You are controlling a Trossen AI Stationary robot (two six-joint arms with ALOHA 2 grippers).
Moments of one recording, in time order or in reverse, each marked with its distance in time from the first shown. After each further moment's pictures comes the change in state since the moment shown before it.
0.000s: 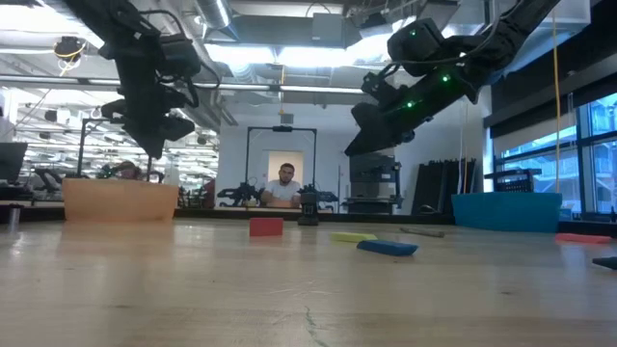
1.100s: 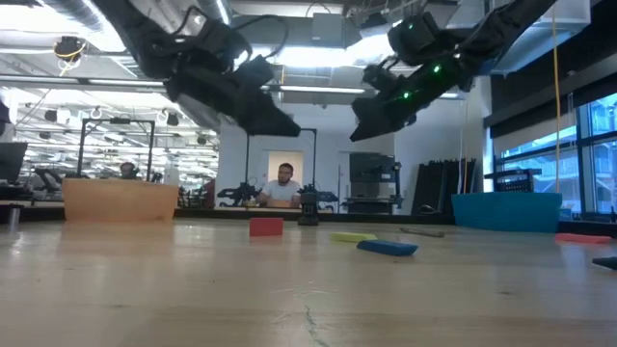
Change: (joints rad) left arm -0.283 0.339 0.000 0.991 0.859 0.435; right arm -0.100 -0.034 0.076 -0.057 0.045 -0.120
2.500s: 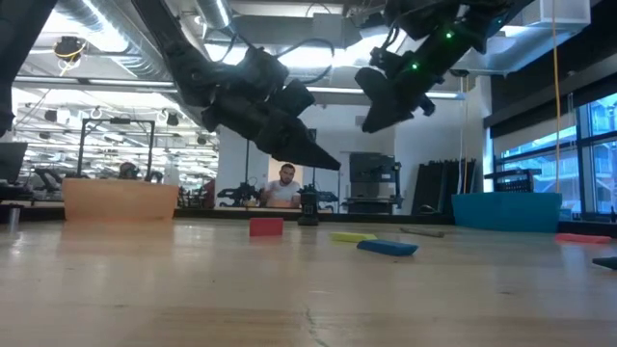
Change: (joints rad) left arm -0.144 0.331 0.153 0.092 0.109 0.178; right arm 0.130 -0.093 0.113 -0.427 0.103 0.368
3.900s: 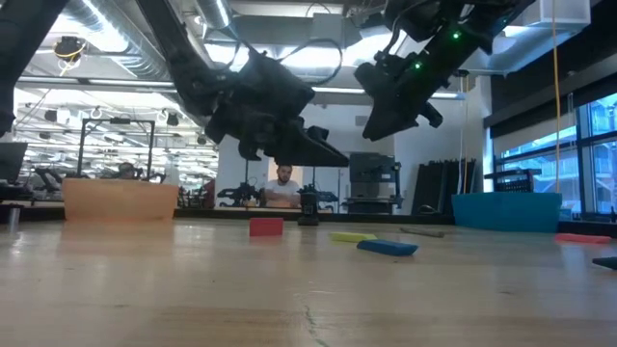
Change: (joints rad) left arm -0.042 0.063 -0.001 0.079 0.233 0.148; right arm 0.051 0.003 -0.026 -0.038 -0.034 0.248
